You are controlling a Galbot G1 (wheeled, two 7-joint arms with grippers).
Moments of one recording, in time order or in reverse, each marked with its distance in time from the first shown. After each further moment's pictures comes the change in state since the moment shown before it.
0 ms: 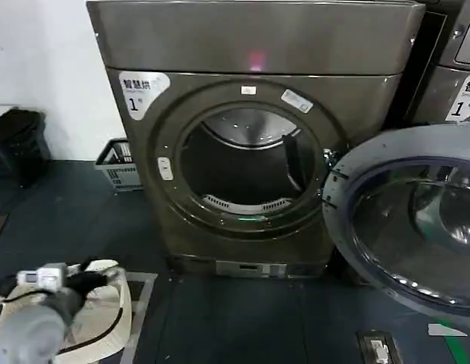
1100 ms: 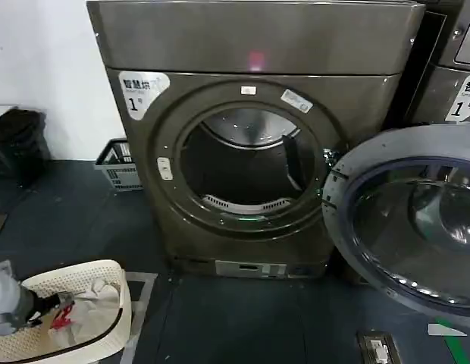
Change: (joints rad) left arm -0.045 0.239 -0.038 0.283 -1.033 -0.001 -0.612; right arm 0.005 0.017 0.012 -0.037 0.075 0.169 -0.053
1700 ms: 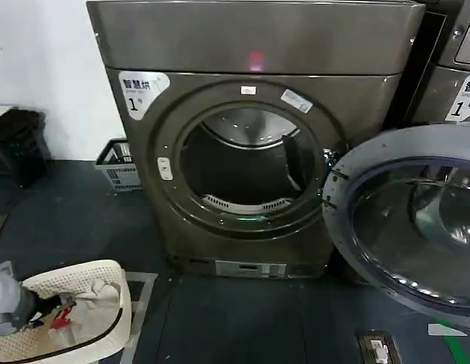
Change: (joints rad) left arm -0.002 0.001 0.006 0.003 -0.014 0.000 0.000; right arm -0.002 0.006 0.013 -0.003 0.006 0.030 -0.019
